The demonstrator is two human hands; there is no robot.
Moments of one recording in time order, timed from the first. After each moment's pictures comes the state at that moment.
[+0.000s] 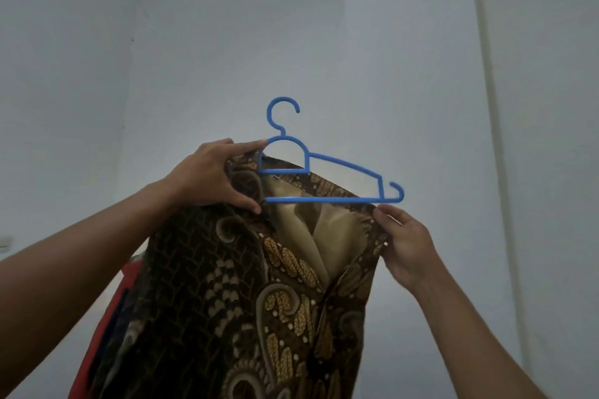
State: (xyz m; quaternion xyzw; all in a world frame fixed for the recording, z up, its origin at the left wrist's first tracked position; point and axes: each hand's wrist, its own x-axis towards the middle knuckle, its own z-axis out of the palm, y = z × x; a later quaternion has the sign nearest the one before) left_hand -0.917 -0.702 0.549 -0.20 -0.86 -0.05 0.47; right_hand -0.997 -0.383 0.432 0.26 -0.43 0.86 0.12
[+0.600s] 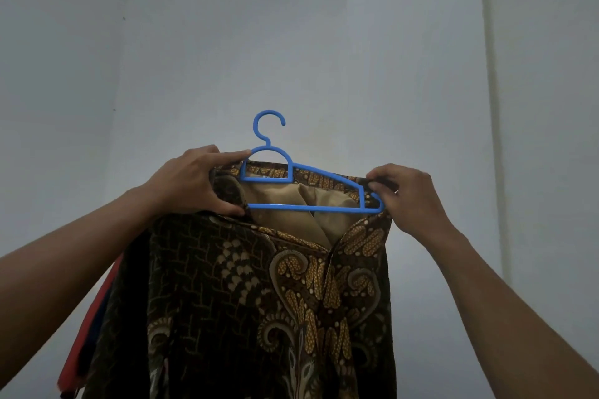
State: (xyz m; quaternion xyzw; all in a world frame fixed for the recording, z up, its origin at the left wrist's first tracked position) left_hand -0.932 -0.730 0.519 -0.18 -0.88 -0.01 0.45; right_hand -0.996 -0.363 0.481 0.30 -0.73 0.36 0.50
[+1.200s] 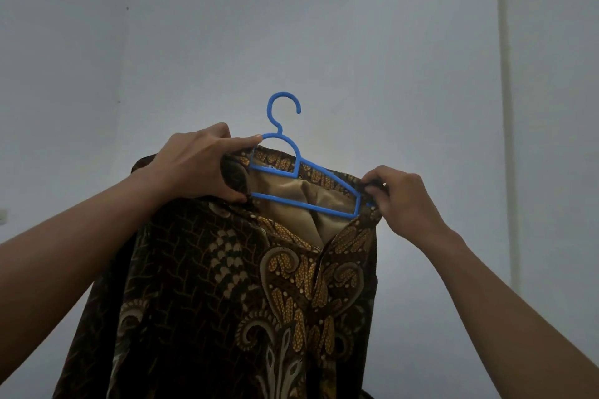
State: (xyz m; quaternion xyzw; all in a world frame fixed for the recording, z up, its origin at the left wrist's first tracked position) left_hand -0.921 -0.719 0.529 -0.11 -0.85 0.17 0.48; right_hand -1.011 -0.379 0.468 0.31 -0.76 0.29 0.49
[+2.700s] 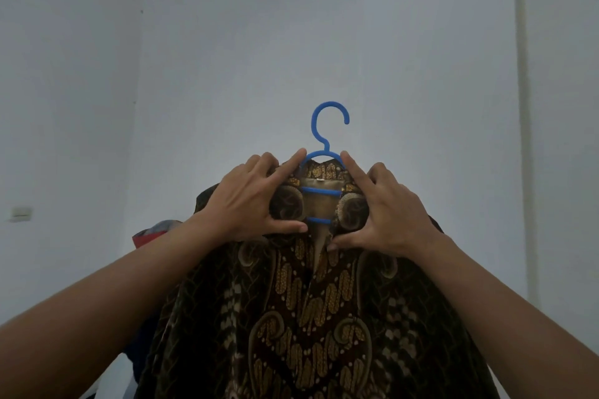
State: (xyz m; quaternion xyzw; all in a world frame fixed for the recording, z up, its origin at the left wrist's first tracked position) left_hand -0.951 -0.655 0.471 -0.18 -0.83 0.13 0.52; right_hand -0.997 -0.390 0.455 0.33 -0.81 0.10 0.47
